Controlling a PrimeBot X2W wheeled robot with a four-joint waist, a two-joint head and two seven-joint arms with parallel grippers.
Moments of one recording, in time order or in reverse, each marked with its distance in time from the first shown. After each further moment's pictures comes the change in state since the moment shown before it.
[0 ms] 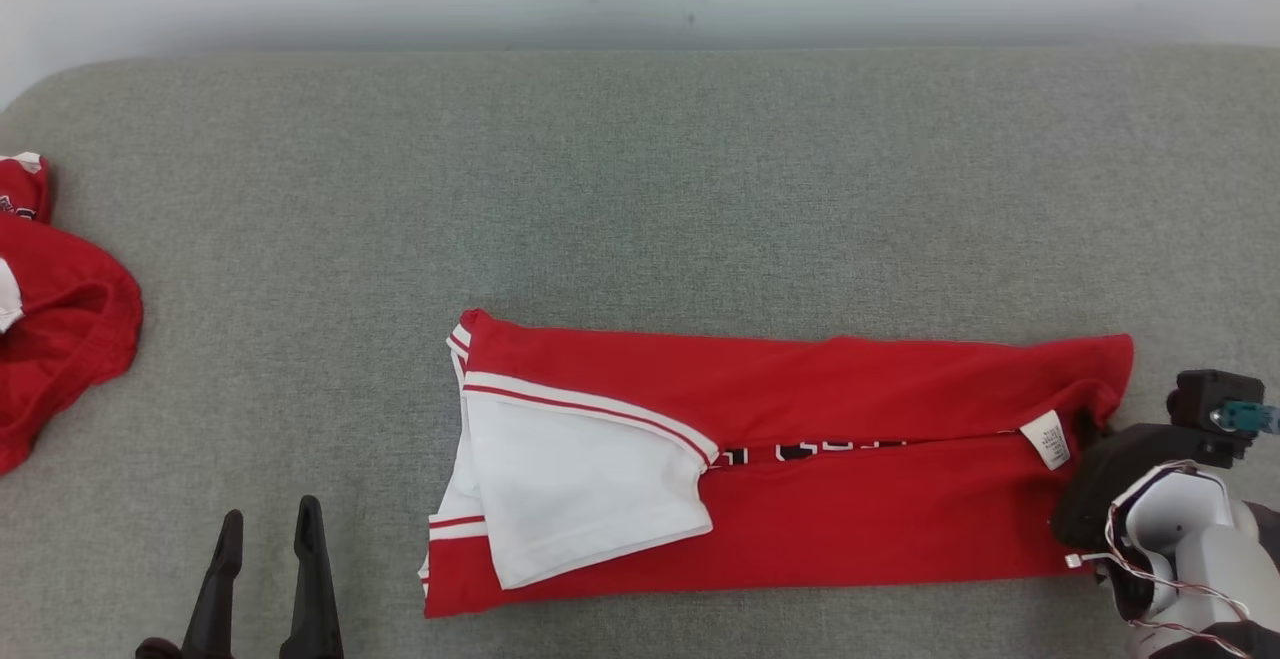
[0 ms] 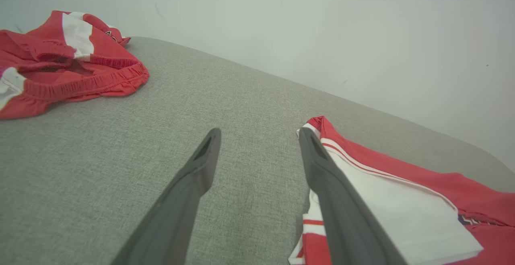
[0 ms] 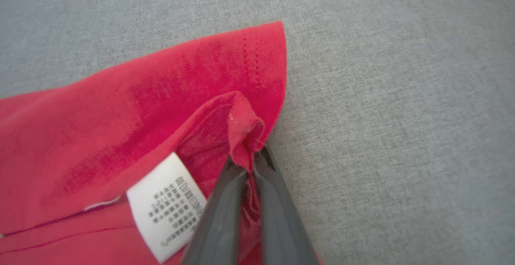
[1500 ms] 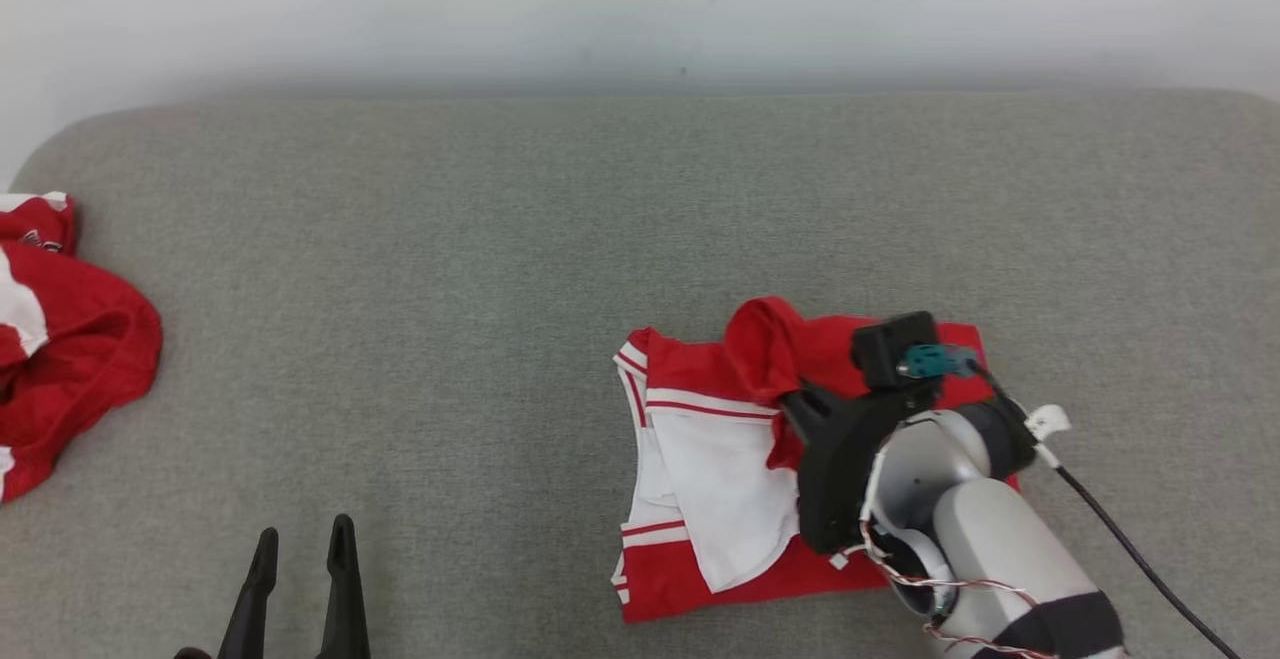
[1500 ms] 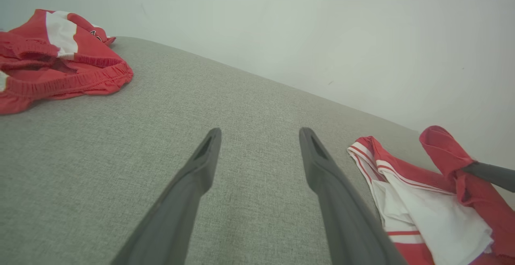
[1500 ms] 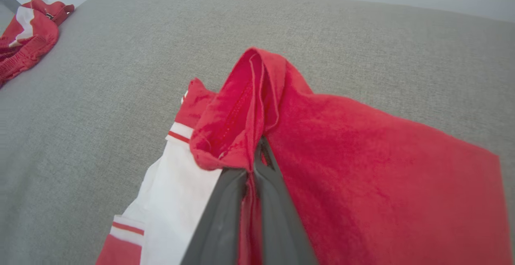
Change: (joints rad) left arm 0.017 -0.003 -0.038 0.027 -0.011 0.000 0.000; right arm -0.012 0.050 0.584 -0.287 0.164 -0.002 0.119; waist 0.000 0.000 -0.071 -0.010
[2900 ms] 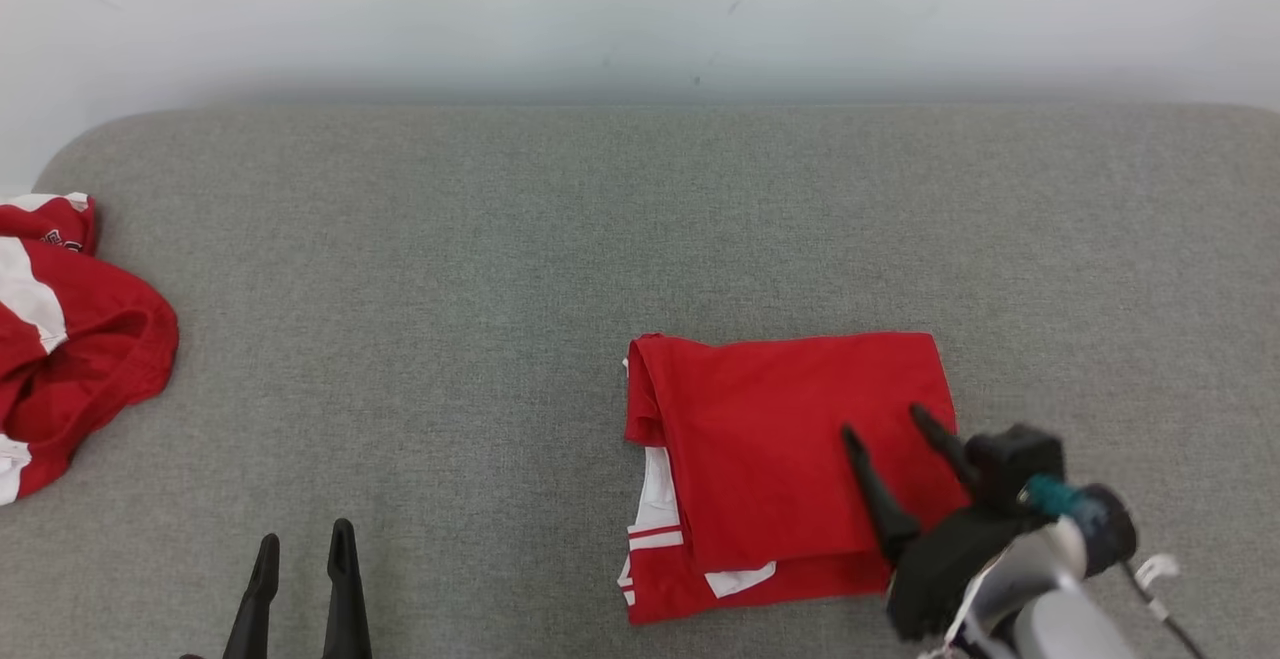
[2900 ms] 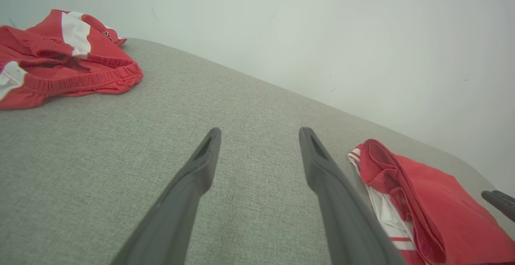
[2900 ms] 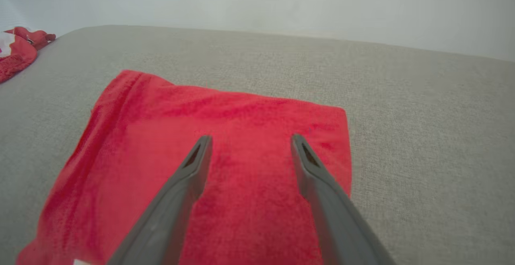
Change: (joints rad) left arm 0.009 -0.027 0.010 -0.007 -0.006 0.000 0.000; right arm 0.189 -0.104 -0.049 -0.081 -0.034 0.000 -0.325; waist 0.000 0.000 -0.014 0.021
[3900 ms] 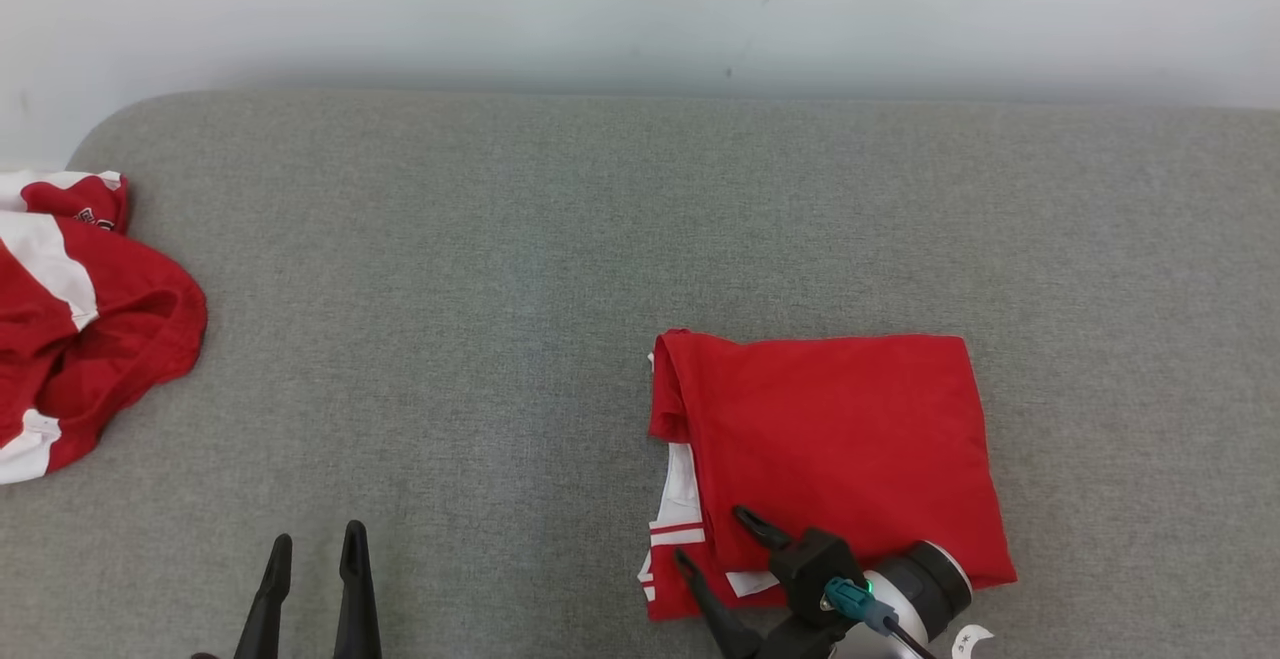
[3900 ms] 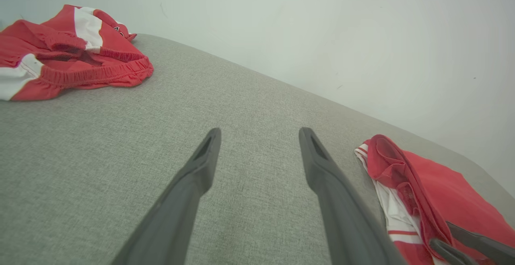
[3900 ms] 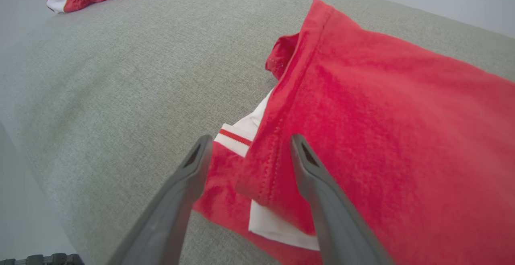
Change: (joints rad) left arm -0.003 0.007 -0.020 0.009 -0.003 0.000 0.000; right arm 0.063 0.116 0.246 0.043 -0.188 0.000 -0.012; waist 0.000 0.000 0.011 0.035
